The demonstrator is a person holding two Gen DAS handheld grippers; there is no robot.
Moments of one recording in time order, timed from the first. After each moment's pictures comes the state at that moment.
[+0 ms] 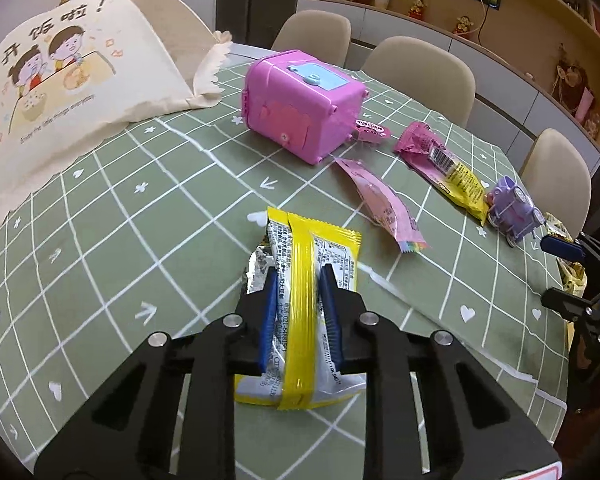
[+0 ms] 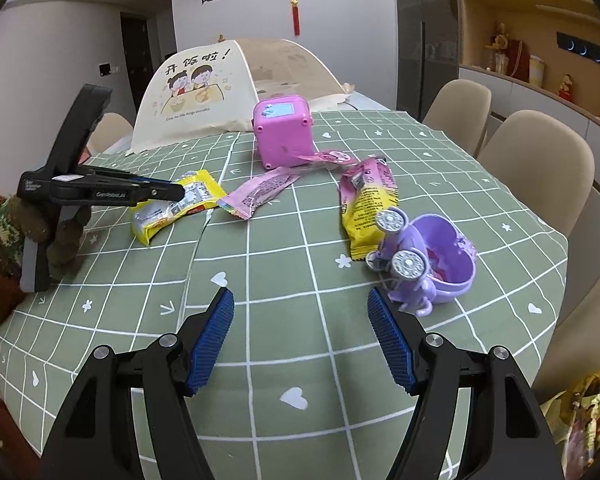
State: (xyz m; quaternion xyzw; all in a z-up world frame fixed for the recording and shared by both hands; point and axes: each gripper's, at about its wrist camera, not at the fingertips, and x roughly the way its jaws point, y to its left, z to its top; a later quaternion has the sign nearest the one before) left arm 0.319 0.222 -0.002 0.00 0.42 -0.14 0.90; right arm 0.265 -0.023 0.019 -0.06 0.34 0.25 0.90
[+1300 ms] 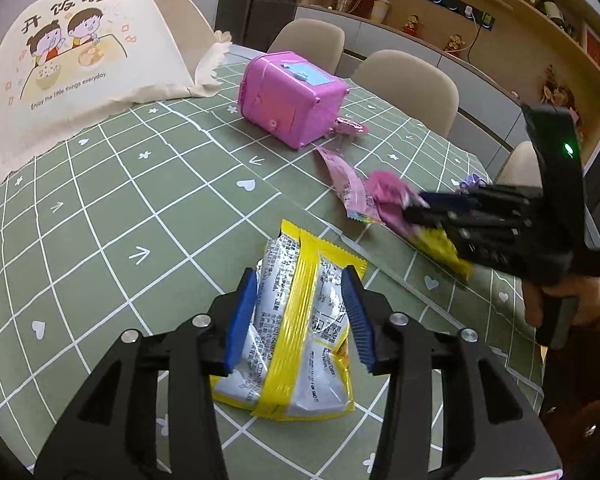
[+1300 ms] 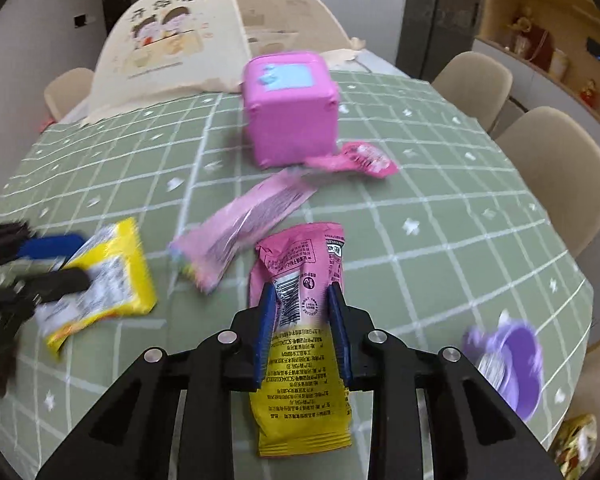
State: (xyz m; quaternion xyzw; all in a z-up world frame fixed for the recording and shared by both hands) left arm 0.279 0.225 0.000 -0.04 0.41 -0.16 0.90; right arm 0.350 0.060 0.004 -0.11 0.43 0.22 0.87
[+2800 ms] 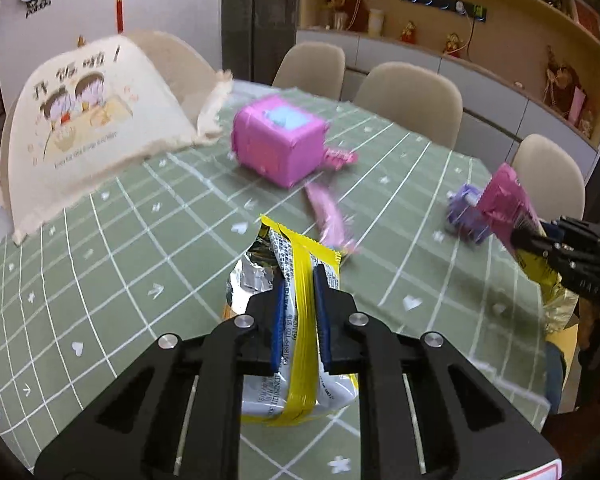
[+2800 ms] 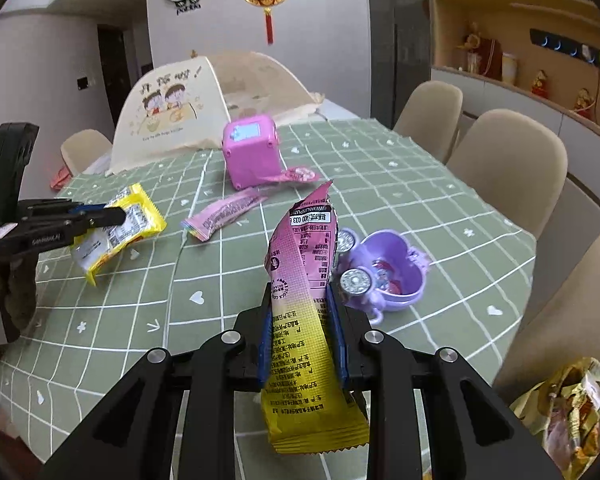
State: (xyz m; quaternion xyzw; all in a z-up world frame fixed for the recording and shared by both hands) left arm 0.257 0.189 0.041 0.02 0.36 -0.12 0.92; right arm 0.261 -0.058 0.047 -0.04 0.33 0.21 0.92
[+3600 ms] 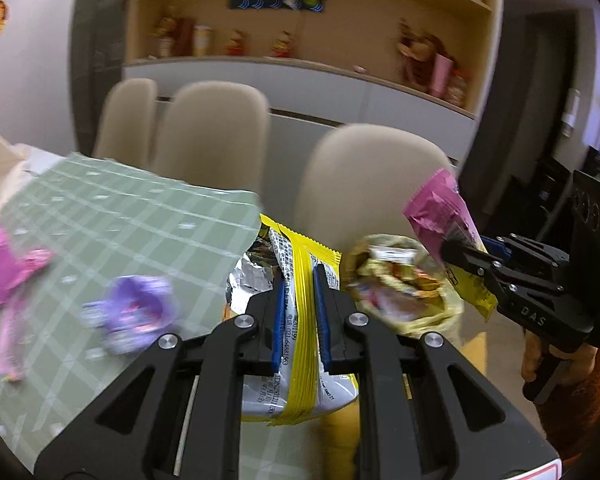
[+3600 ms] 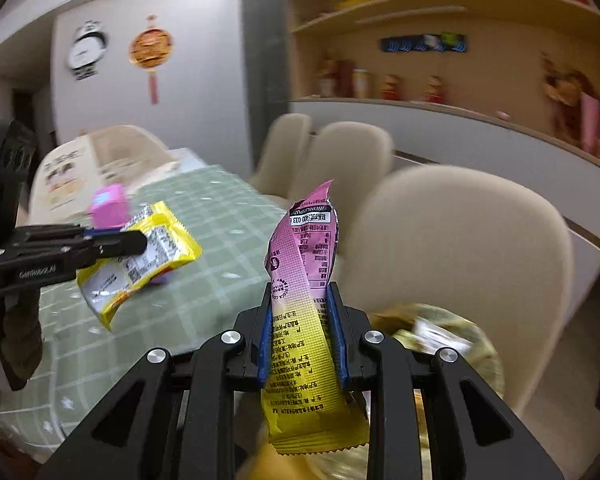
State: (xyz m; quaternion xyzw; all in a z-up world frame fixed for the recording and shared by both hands) left arm 0.263 -0.112 0.061 0.04 0.32 -0.36 0.88; right arm 0.180 -0.292 0.066 0.02 0.27 0.00 0.96
